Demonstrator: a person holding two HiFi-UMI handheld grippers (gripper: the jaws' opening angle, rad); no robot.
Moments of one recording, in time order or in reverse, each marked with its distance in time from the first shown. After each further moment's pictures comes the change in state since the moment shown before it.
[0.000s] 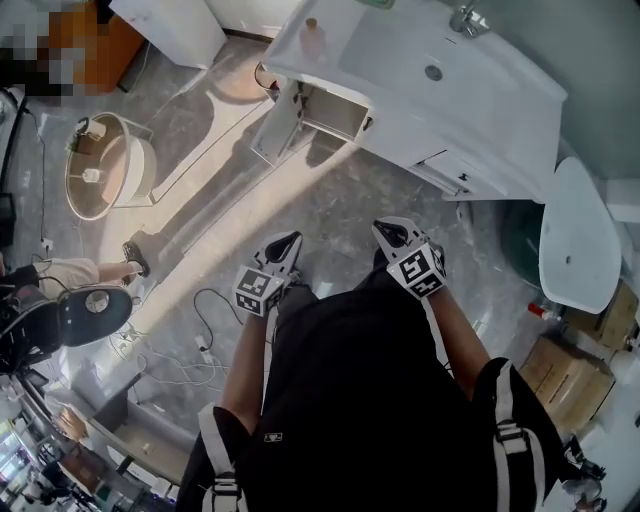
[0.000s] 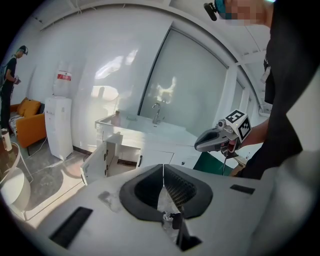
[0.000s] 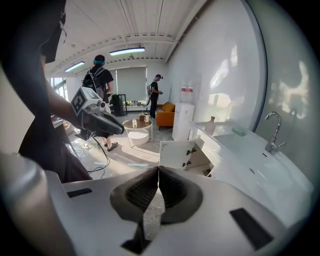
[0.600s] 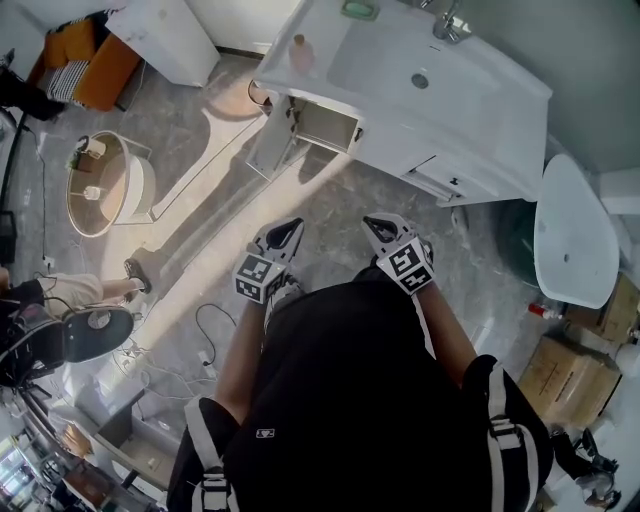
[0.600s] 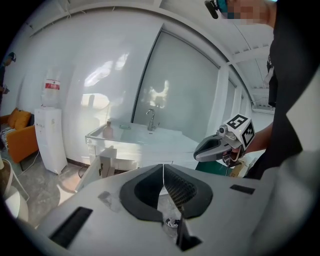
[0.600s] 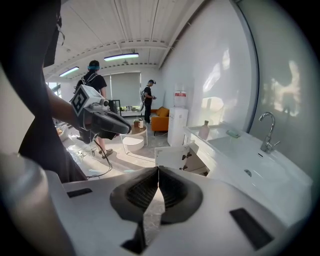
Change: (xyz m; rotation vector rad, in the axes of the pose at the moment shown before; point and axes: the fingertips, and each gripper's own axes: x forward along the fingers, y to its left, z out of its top) left arm 0.027 0.003 0.052 0.086 -0.033 -0.044; right arm 0.005 -0.012 0.018 0.047 -0.063 -0.043
